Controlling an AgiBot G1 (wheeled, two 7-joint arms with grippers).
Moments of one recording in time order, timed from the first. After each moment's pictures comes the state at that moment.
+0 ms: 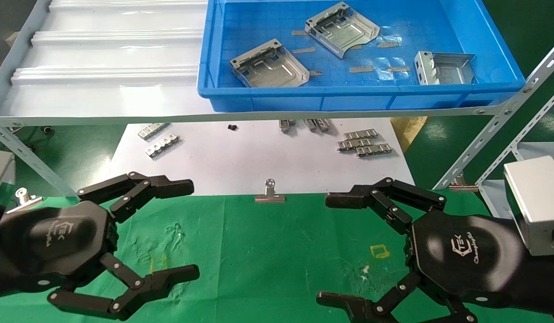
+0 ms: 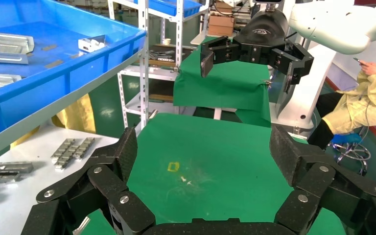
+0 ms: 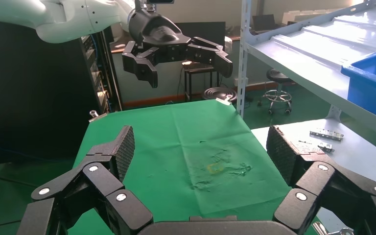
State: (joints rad) left arm -1.09 0.56 0.39 -1.24 0.64 1.43 -0.12; right arm 1.08 -0.61 -0.28 1.28 -0.73 -1.50 0.19
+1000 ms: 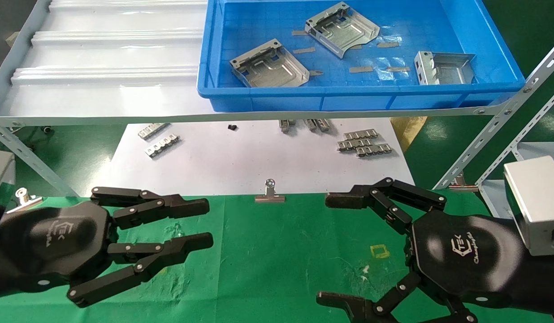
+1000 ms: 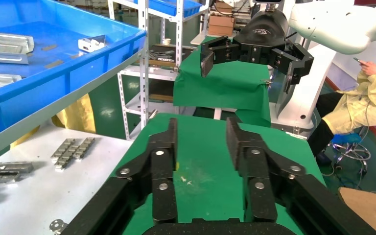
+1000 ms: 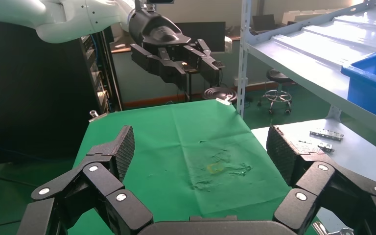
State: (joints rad) left arm -1.09 0.56 0.39 -1.24 0.64 1.43 -0.12; right arm 1.08 -0.61 -0.28 1.28 -0.73 -1.50 0.19
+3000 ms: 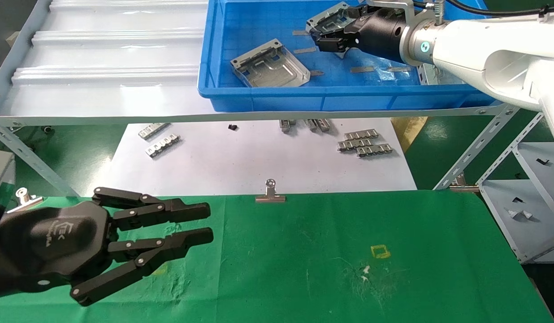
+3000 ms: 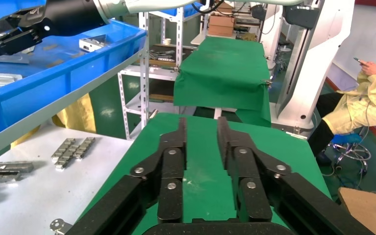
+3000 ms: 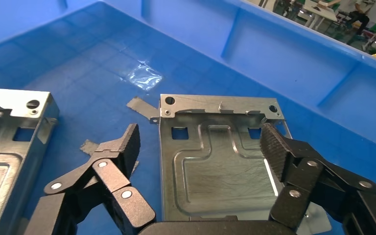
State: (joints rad) left arm -1.09 0.56 0.39 -1.24 0.64 1.43 -0.12; right arm 1.93 -1.33 -0.54 0.11 -1.37 -0.69 -0.04
